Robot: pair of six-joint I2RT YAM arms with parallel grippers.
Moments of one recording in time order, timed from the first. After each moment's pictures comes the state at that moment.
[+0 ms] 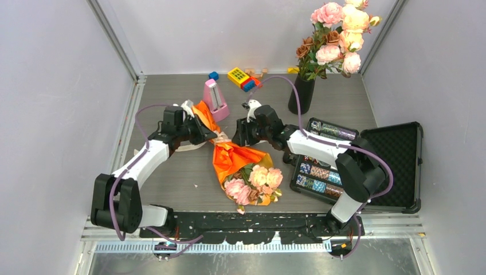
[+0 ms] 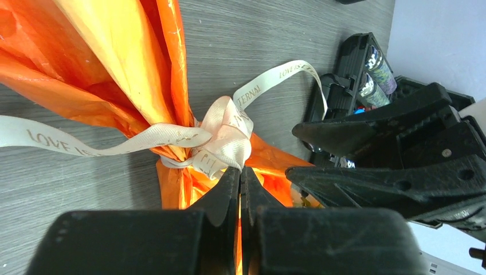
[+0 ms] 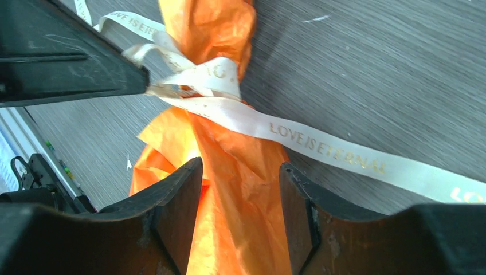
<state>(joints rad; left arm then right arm) -0.21 1.31 0.81 -0.15 0.47 -0.70 0.73 1.65 1.07 0.00 -0.19 0.39</state>
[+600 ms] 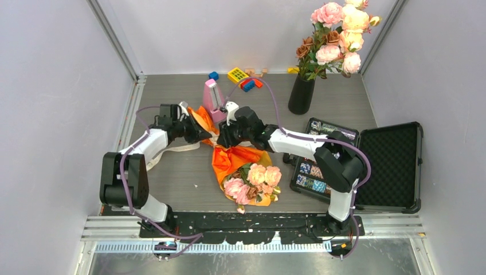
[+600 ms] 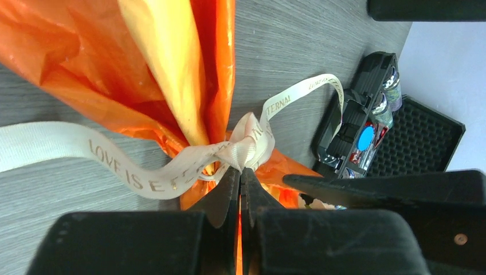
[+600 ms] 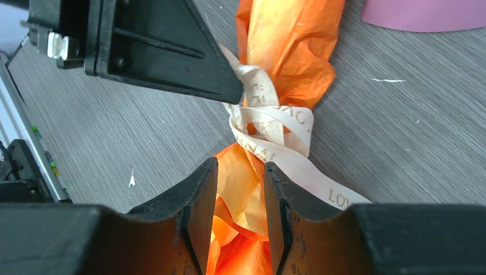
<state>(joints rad) -0.09 1.51 0.87 -0.18 0.56 -0.70 0.83 1.85 1.24 0.08 -0.21 0.28</state>
